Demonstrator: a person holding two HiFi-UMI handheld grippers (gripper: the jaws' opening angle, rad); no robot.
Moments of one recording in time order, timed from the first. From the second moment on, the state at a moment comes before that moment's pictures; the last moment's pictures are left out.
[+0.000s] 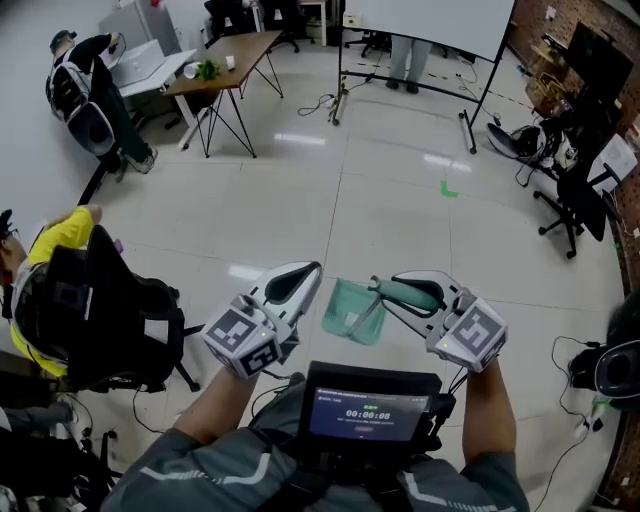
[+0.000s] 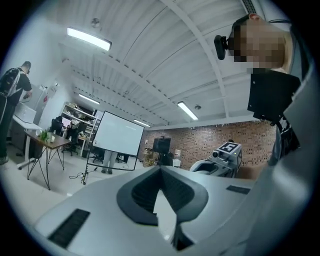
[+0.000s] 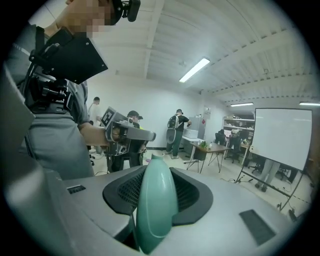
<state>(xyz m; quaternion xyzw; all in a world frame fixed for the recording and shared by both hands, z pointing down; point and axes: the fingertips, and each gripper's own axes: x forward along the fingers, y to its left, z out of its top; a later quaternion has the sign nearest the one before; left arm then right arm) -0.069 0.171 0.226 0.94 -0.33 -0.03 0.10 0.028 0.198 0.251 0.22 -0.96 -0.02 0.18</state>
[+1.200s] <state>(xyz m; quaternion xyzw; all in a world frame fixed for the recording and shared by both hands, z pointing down) -0.107 0.183 0.249 0.94 -0.32 -0.02 0.12 -0.008 0.205 0.252 0.21 -0.96 -0.03 0.18</state>
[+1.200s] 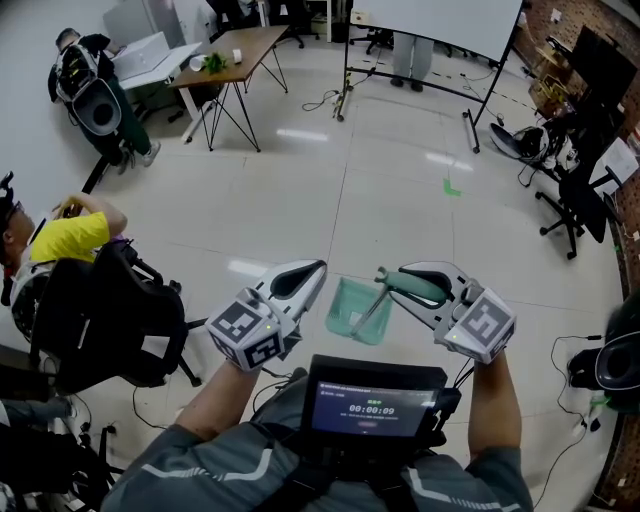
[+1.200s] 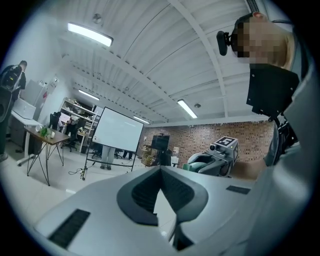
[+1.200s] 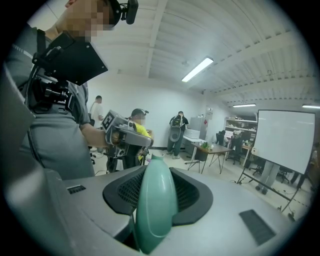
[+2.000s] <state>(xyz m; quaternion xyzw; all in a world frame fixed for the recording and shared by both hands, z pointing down) -0.256 0.041 0.268 0.95 -0.31 -0.01 0.11 -0.134 0.041 0.276 0.24 -0.95 -0.01 0.20</state>
